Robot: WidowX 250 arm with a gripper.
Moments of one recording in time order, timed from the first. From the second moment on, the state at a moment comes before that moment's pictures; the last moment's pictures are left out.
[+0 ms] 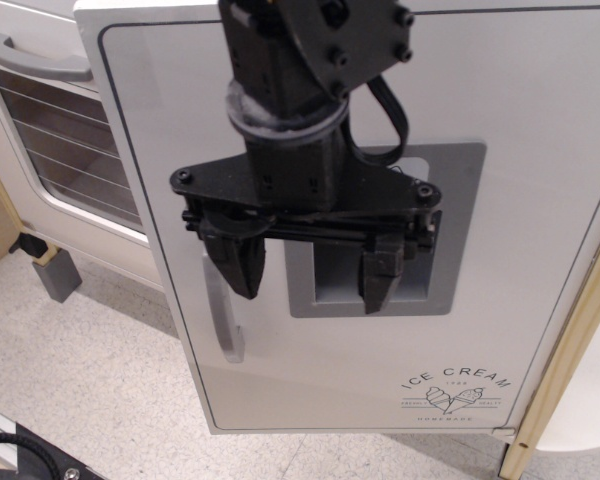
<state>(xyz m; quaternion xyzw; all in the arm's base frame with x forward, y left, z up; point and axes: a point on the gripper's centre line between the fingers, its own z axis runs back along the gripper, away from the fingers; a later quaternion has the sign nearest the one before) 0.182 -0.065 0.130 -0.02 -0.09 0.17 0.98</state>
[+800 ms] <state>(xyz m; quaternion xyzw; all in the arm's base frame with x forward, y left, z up) 0.193 -0.033 0.113 0.00 -0.13 0.12 0.98</state>
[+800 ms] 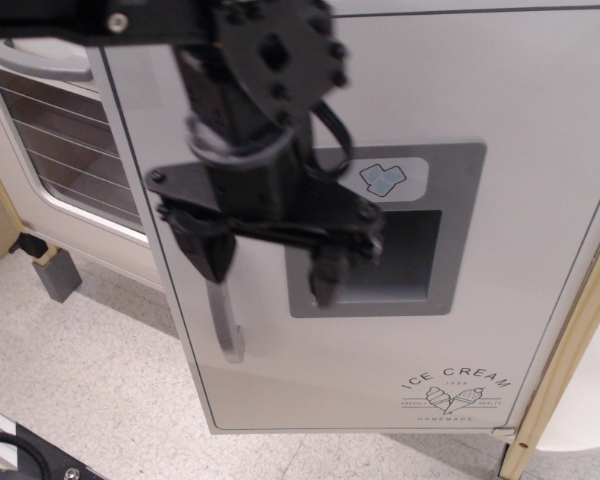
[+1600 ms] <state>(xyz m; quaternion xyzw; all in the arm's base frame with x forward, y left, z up) 0.230 -0.011 0.100 -0.01 -0.13 0.20 0.97</state>
